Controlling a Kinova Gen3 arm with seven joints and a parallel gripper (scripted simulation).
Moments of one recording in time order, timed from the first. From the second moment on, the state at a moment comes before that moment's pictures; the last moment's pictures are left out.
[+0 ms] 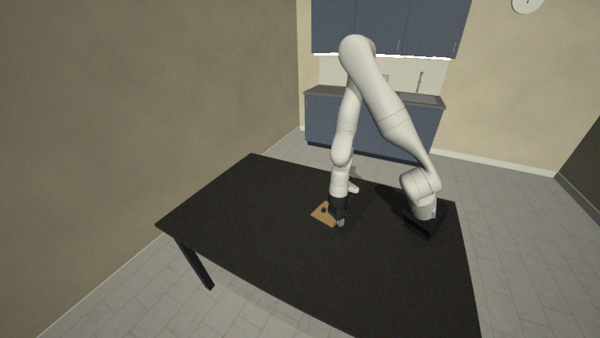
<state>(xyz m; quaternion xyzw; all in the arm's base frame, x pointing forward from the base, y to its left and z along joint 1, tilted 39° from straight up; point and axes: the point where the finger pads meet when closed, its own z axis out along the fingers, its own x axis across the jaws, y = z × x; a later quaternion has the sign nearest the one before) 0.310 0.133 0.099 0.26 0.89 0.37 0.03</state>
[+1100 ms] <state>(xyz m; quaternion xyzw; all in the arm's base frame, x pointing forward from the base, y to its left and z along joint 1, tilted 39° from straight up) 0.287 0.132 0.066 0.22 0.72 0.65 0.07</state>
